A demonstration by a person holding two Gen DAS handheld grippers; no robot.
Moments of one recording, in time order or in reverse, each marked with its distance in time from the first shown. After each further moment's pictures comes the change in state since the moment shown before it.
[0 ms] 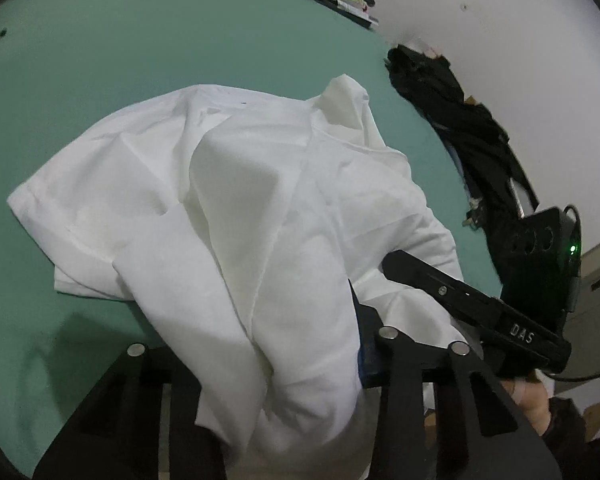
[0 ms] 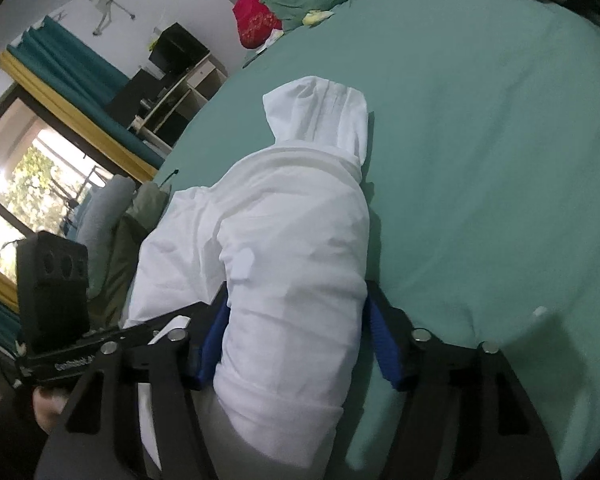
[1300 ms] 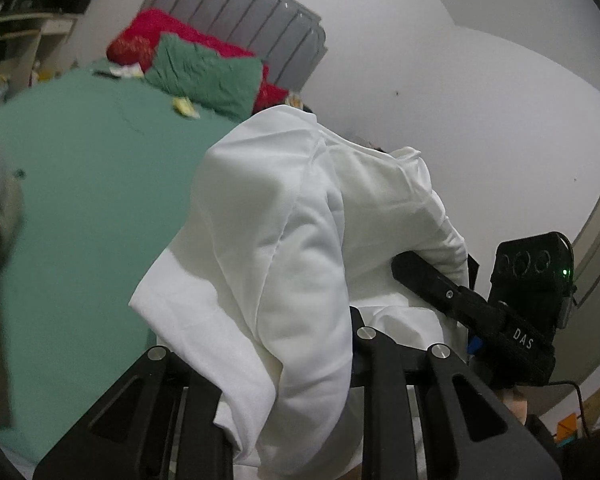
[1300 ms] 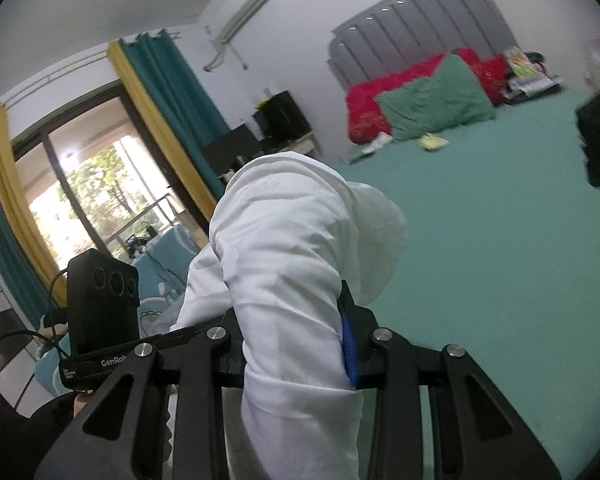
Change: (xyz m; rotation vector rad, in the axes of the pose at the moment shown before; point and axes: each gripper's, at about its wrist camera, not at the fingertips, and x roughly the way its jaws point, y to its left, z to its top) left arm -0.209 -0.013 0.028 0.145 -0.395 -0.128; right arm -0.078 0.172 0.040 -0.304 -0.310 0.188
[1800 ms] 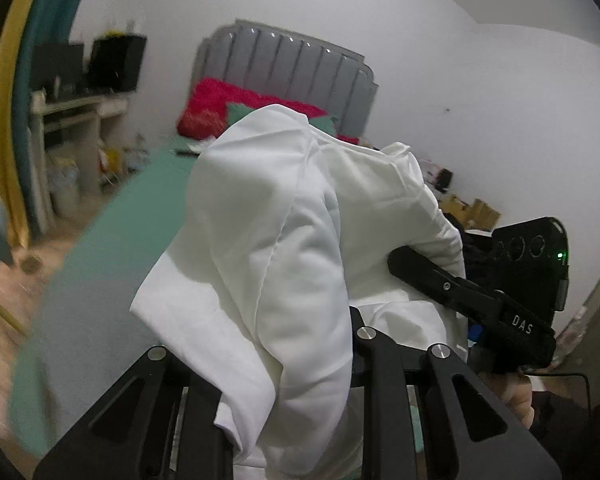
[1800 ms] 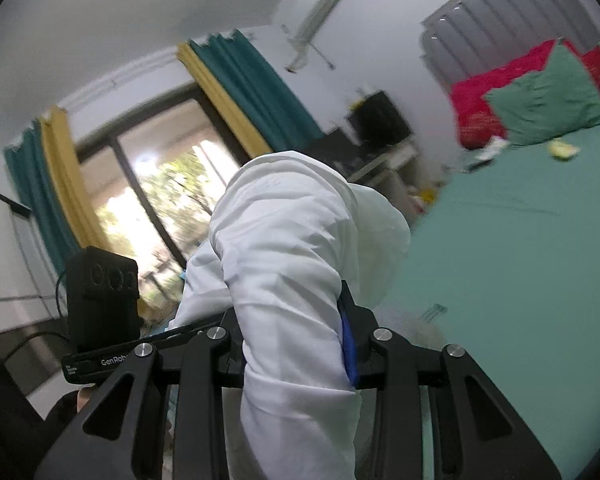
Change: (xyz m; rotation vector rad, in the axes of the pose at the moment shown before) left arm -0.166 0.086 0.113 0.164 -0.100 0.296; right arm 0.166 0.133 0.035 -0.002 -0.054 0.364
